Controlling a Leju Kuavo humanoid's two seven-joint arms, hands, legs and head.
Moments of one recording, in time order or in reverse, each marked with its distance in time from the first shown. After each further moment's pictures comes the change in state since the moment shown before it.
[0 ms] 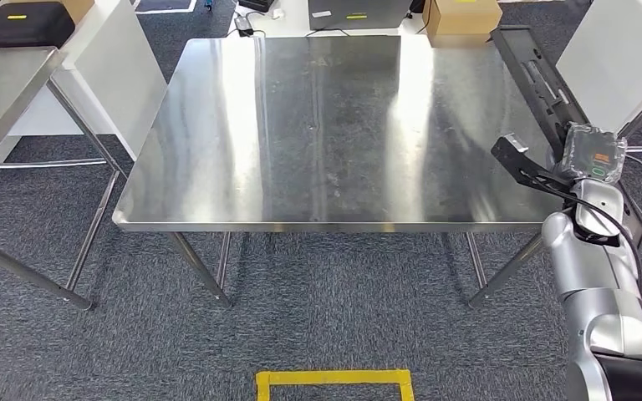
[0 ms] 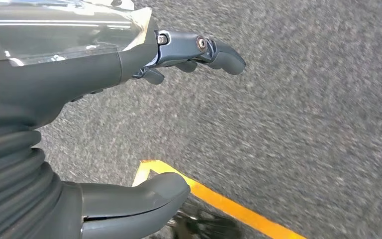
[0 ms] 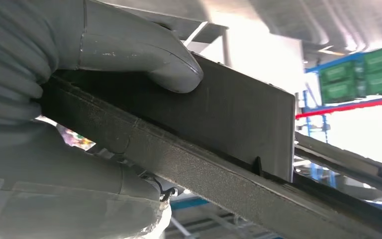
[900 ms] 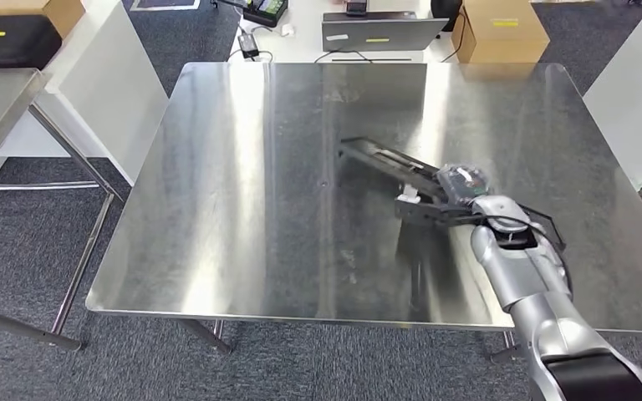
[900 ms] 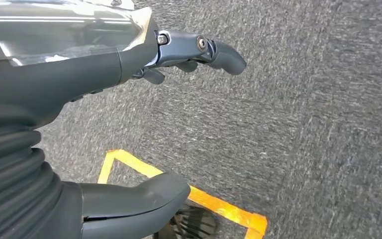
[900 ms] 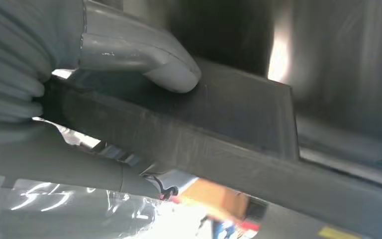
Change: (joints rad) left arm -0.036 0.004 0.018 -0.007 -0.100 -0.027 0.038; right arm 0.034 0.119 0.300 -0.019 -0.060 0.427 -0.216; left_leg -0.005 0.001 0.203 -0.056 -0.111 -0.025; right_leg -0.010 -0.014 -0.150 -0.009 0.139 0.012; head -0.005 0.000
